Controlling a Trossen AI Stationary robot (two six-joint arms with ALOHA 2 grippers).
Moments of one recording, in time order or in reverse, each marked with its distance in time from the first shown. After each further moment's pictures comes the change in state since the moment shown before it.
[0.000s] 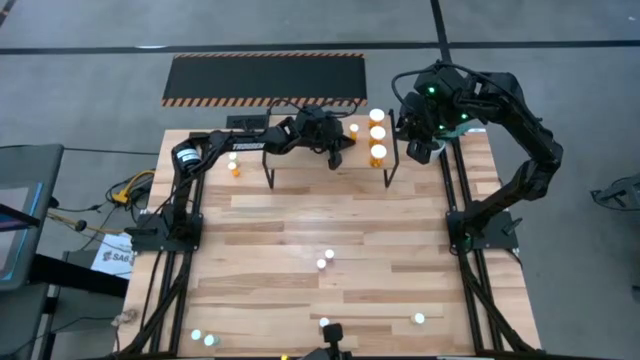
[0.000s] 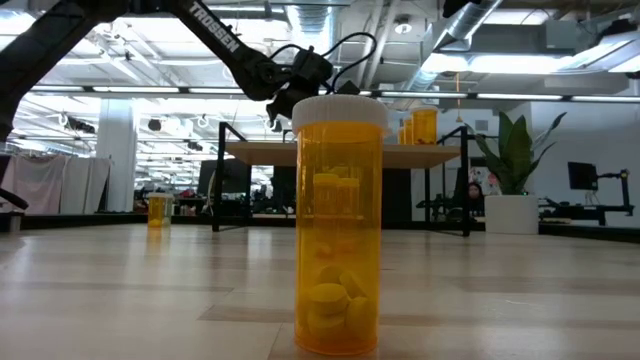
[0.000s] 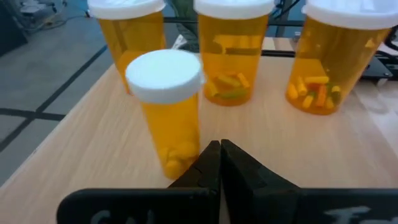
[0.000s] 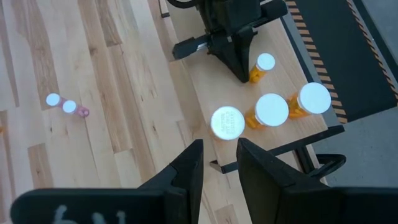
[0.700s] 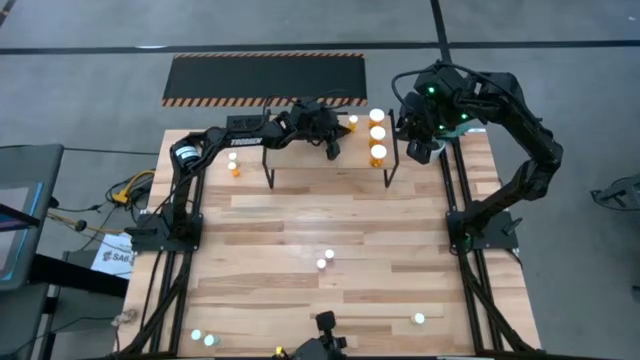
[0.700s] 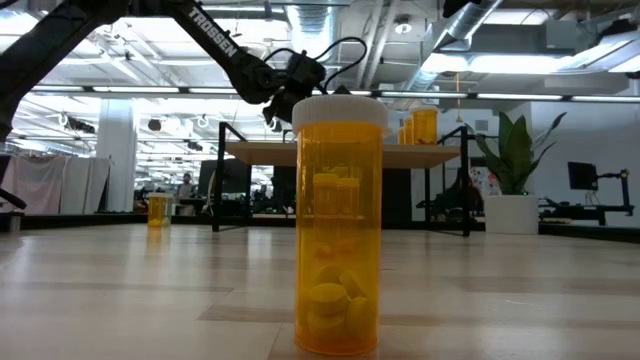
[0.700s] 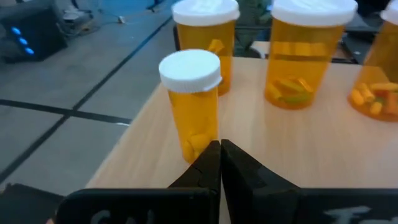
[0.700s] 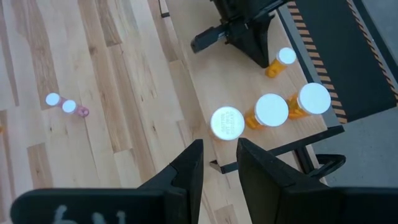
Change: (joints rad) left arm 0.045 0.001 0.000 0.047 -0.059 -0.003; right arm 0.000 0.000 0.000 0.000 0.000 -0.002
